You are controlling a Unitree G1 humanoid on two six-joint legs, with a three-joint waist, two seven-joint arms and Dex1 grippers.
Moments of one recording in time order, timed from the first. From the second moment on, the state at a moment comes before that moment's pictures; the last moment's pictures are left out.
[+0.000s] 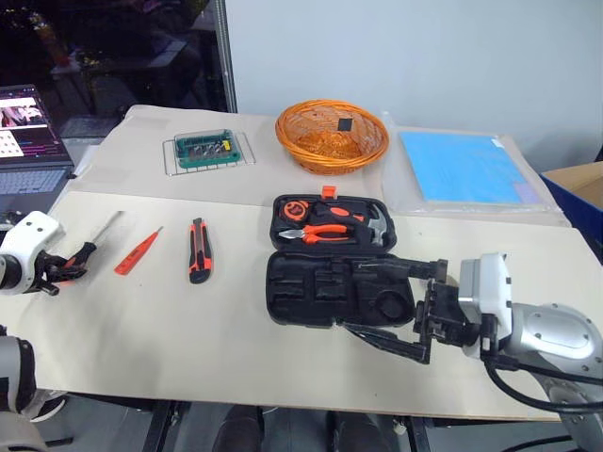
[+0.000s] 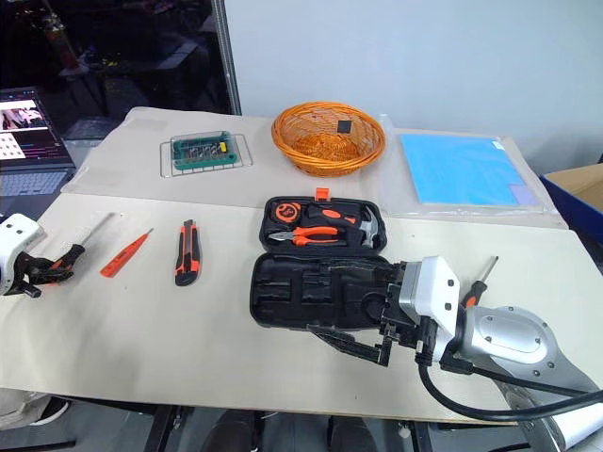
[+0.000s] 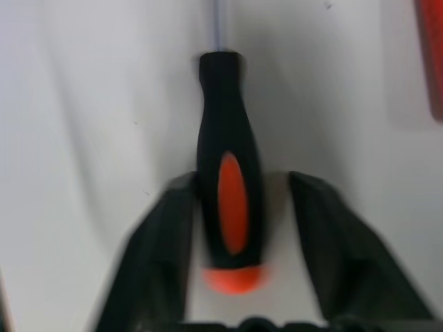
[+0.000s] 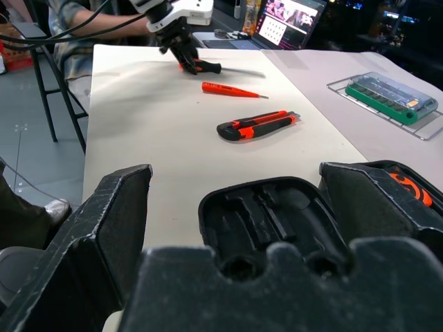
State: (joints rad) left arm -0.86 1.09 -0.06 1.28 0.08 0.08 -1.05; right arm -0.01 -0.80 -0.16 -0.83 0.72 0.46 0.79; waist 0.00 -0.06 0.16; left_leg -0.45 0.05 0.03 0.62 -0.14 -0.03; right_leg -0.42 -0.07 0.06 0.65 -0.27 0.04
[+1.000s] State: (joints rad) left arm -0.98 0.59 -0.55 0.23 0.00 0.52 -1.26; right arm 0.53 -0.76 -0.74 -0.75 0.70 0.38 1.00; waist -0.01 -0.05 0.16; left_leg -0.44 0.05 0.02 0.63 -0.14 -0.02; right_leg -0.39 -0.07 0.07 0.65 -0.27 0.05
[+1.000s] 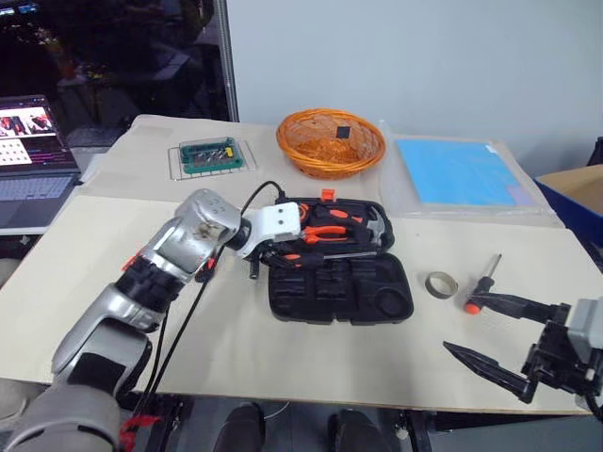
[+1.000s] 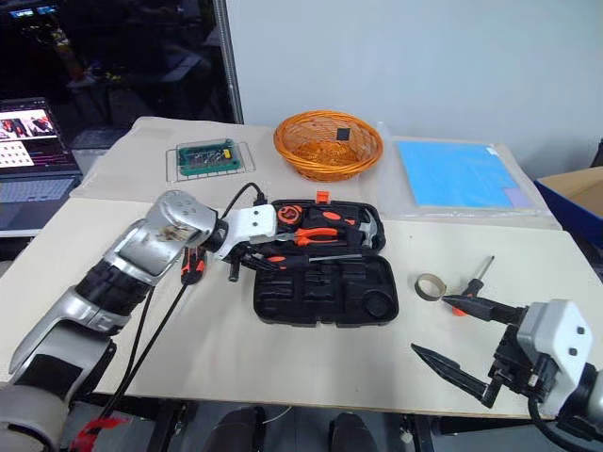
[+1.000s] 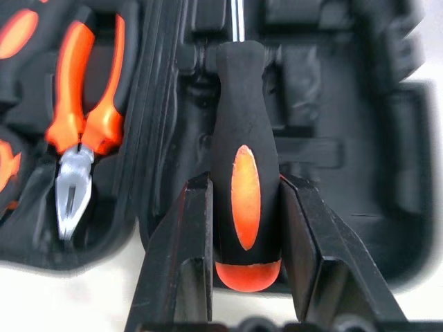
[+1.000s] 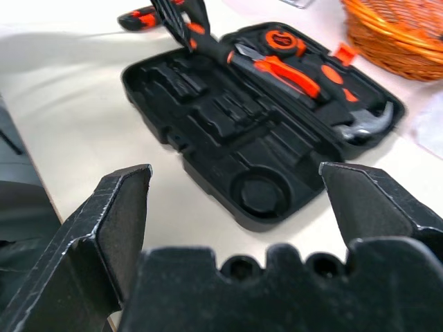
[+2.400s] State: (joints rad) left arm -0.65 0.20 -0.27 0.26 0.04 0.41 -0.68; right arm 0.47 -0.79 -0.68 -0.82 0.72 0.42 0.87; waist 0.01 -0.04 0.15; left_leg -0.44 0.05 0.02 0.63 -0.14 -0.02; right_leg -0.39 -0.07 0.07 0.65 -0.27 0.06
